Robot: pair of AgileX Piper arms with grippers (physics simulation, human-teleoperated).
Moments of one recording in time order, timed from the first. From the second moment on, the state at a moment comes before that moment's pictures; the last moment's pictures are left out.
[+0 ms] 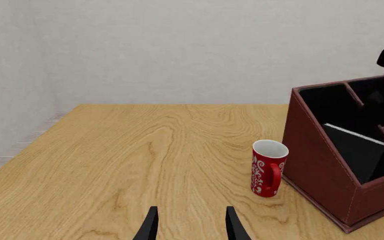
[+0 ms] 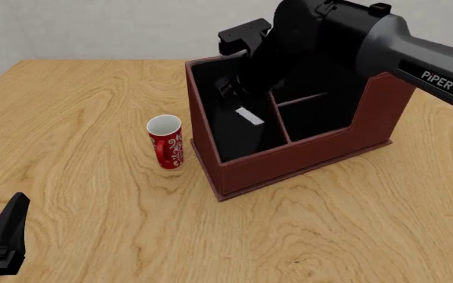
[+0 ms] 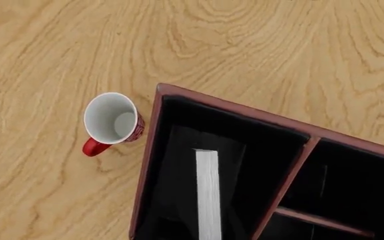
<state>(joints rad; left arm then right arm) 0.00 0.00 0.00 0.00 0.00 0.60 1.85 -1.77 0.93 -0.08</state>
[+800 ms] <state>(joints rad) 0.00 0.00 0.00 0.00 0.00 0.60 1.77 -1.80 0.99 -0.10</state>
